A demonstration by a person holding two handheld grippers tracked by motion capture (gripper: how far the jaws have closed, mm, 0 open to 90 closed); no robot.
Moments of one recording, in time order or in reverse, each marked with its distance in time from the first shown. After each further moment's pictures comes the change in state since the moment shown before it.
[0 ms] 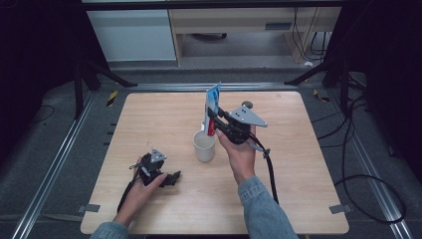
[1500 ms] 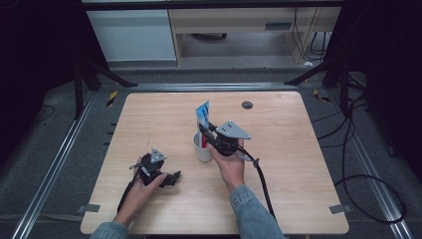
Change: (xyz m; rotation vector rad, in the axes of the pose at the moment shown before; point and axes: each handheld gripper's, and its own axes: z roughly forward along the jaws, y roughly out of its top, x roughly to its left) left arm 0.000 0.000 0.000 0.000 0.000 0.000; right arm 0.013 -0.060 0.020 0.072 0.019 -0.031
